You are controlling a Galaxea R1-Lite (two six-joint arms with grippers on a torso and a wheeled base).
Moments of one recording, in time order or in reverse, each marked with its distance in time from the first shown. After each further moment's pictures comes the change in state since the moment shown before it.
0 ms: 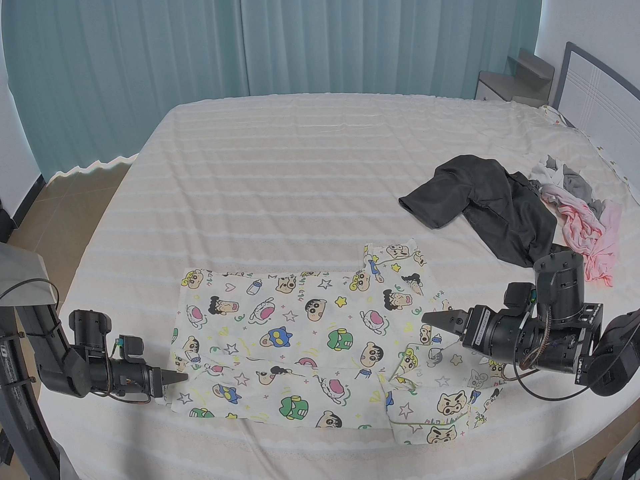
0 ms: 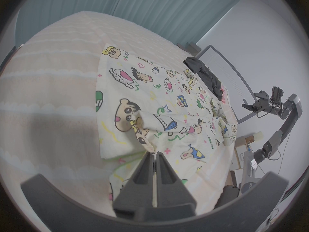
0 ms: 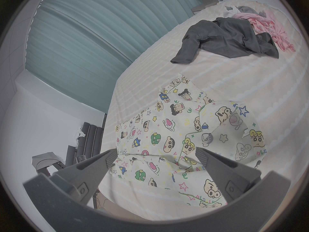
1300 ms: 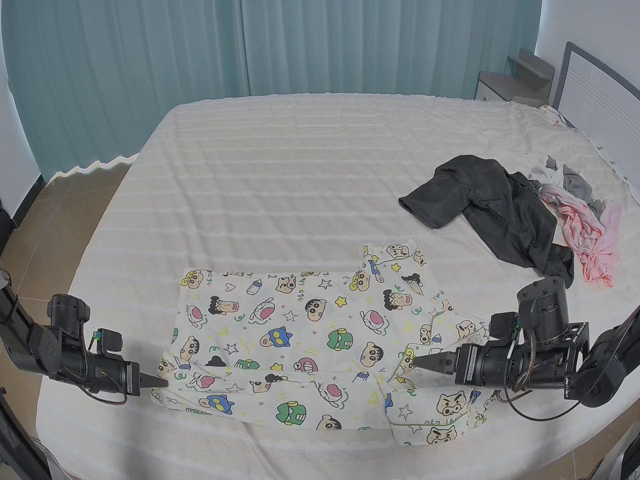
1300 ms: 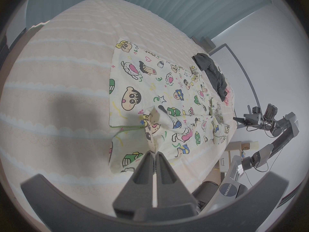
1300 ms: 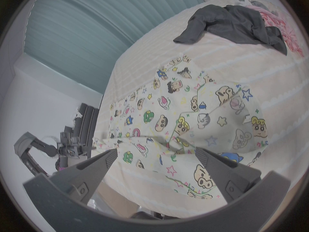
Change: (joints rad) left arm 0.043 -0.301 -0.061 0.559 0.057 0.008; right arm 0.002 0.076 0.063 0.001 0.101 -0.112
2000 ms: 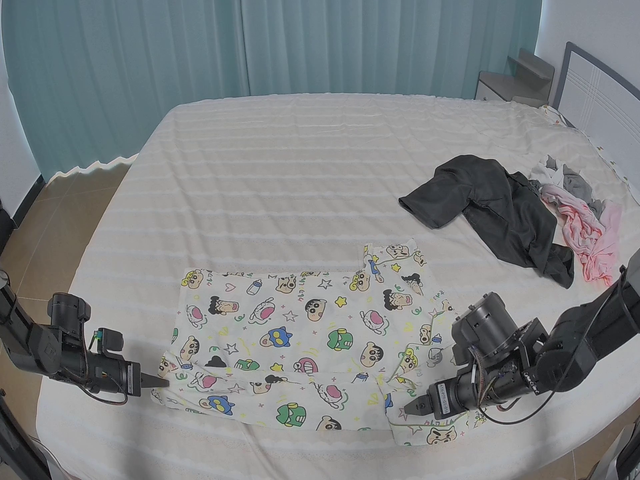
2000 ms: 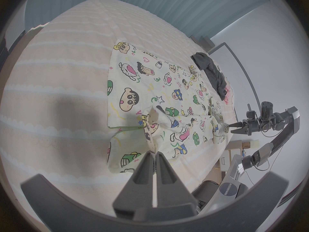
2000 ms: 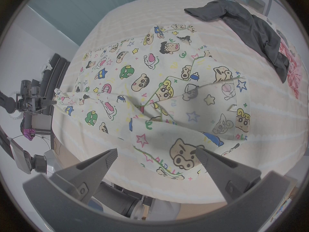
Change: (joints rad) left arm -0.014 -0.018 0.000 0.008 0.009 -0.001; right arm 0.129 0.106 -0.268 0.594 -0.197 -0.216
